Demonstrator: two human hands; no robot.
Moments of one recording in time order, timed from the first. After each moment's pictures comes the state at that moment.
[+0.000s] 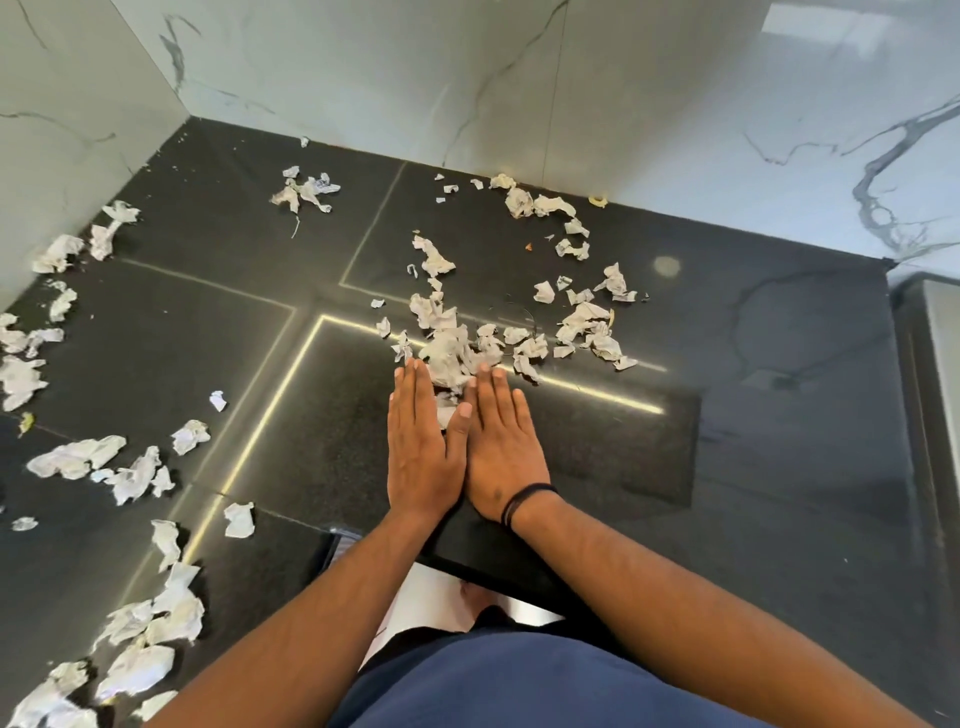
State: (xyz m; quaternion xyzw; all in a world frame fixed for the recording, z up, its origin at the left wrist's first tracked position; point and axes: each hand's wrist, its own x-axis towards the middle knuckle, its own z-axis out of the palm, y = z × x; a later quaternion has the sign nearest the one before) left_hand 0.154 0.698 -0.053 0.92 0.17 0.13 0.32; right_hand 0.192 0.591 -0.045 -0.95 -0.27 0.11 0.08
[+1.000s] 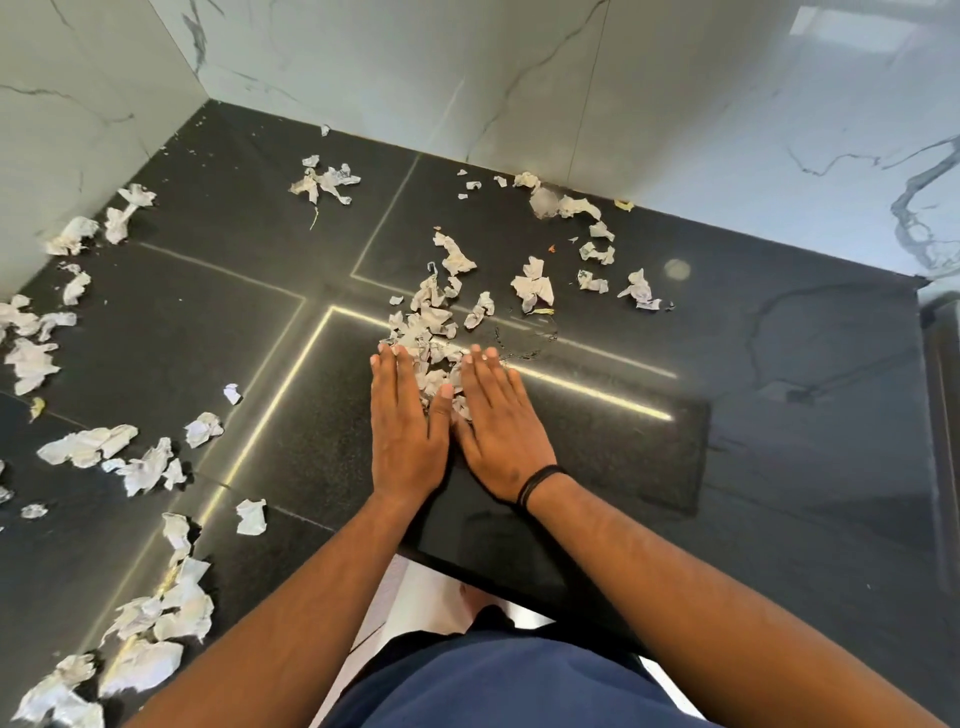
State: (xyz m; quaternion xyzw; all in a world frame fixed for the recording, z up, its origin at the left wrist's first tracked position) left_hand 0.166 0.738 -0.053 0.91 0.21 0.14 0.33; right_hand 0.221 0.607 -0.042 -0.92 -0.33 0.08 0.18
